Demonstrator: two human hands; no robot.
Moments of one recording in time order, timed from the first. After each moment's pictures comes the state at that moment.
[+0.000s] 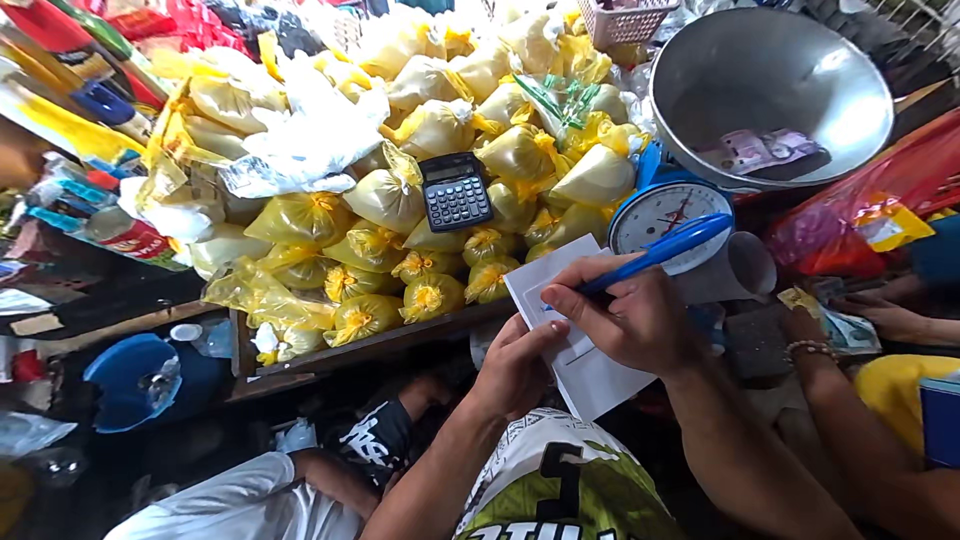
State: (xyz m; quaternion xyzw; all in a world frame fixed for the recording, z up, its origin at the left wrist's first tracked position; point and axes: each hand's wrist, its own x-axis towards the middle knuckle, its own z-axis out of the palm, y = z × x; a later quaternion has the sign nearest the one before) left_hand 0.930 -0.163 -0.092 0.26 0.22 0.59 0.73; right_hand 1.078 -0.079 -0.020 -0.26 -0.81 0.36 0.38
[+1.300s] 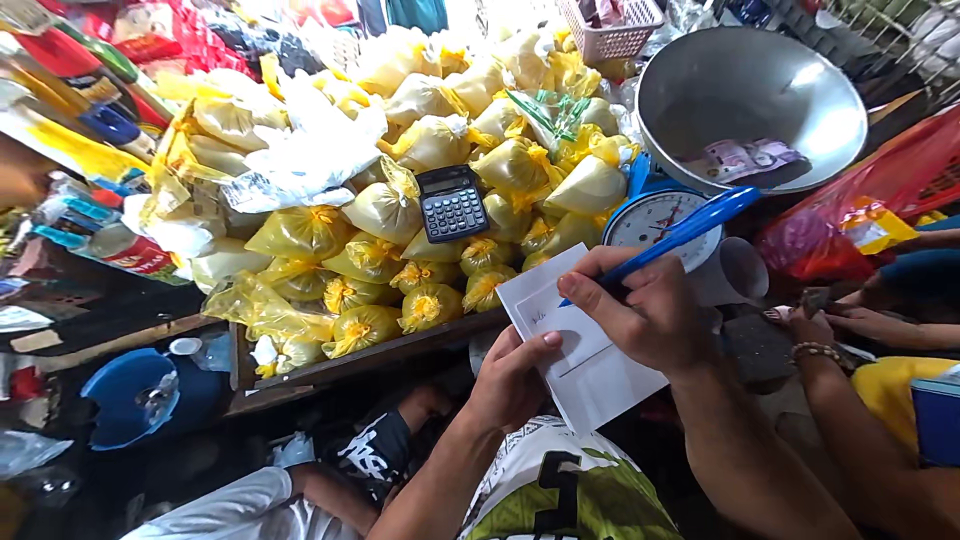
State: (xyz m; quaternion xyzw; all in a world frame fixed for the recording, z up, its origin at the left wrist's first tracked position) left_hand 0.931 -0.168 -0.090 0.26 0.20 0.61 0.72; right_hand 1.088 -0.077 -0.008 -0.28 -0.78 0.38 0.41
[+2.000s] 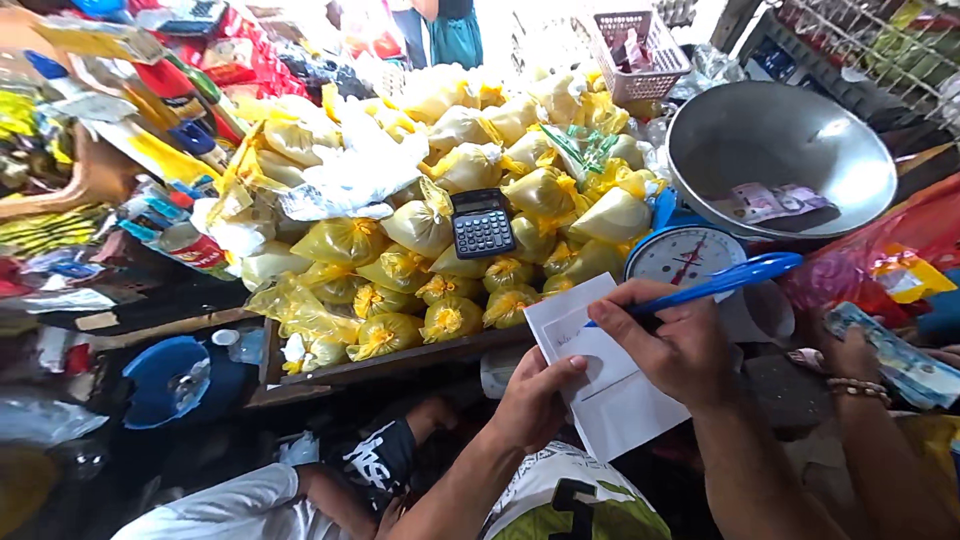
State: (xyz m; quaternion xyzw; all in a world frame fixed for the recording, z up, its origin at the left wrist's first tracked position) left_hand 0.933 -0.172 -0.089 0.23 0.21 0.63 0.71; right_hand 1.086 -0.079 -0.014 -0.30 -0.77 0.37 0.42
